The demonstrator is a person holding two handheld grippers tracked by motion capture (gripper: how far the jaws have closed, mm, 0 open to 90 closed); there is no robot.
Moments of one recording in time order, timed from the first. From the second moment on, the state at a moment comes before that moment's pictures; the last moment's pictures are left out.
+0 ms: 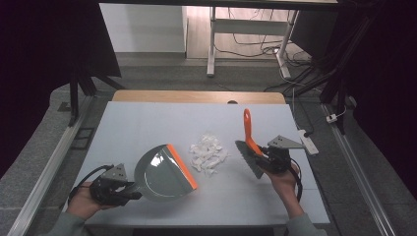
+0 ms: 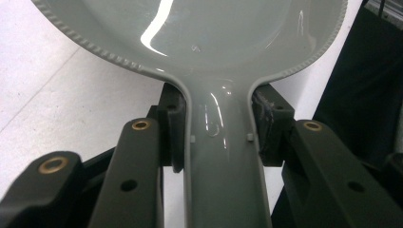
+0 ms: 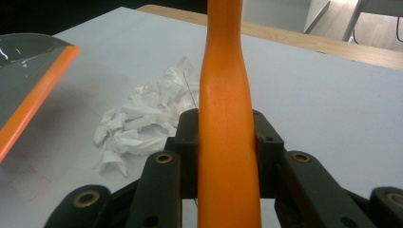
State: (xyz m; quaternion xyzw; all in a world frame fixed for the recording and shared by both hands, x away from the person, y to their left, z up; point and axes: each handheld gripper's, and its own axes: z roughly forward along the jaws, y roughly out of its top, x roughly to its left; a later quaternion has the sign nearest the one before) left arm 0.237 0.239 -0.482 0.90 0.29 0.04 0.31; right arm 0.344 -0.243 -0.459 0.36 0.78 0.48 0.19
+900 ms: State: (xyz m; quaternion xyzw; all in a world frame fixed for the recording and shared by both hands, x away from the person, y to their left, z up) left arm 0.256 0.234 -0.503 0.91 0.30 0.00 0.29; right arm 0.405 -0.202 -0.463 0.38 0.79 0.44 0.18
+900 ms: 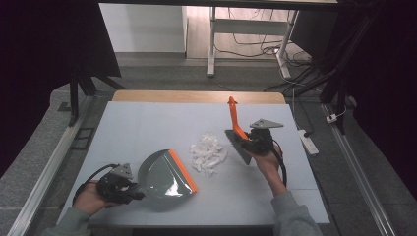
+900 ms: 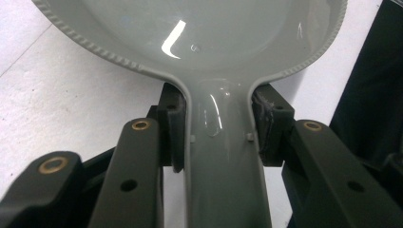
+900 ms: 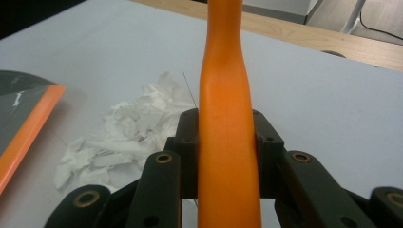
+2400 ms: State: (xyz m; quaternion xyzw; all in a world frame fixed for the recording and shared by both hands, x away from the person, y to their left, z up) left arm 0.275 0.218 -0.514 0.91 0.29 -0.04 0.29; right arm 0.467 -0.160 -0.481 0.40 0.80 0.41 0.17
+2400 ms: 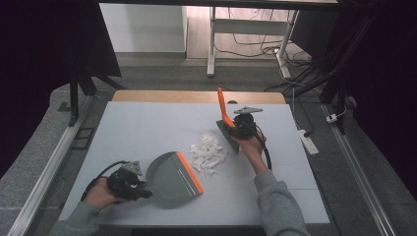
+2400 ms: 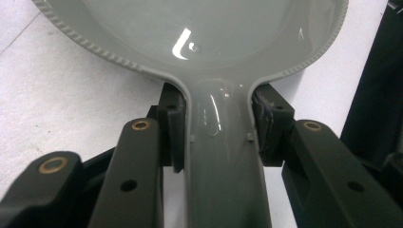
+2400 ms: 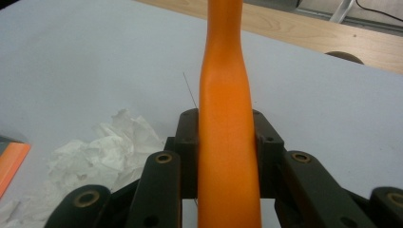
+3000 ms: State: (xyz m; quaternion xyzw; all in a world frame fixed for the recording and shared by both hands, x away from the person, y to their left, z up) left arm 0.275 0.217 -0.514 0.91 0.29 -0.03 0.29; right arm 0.464 -0.126 -0.486 0.37 0.83 0.38 0.16
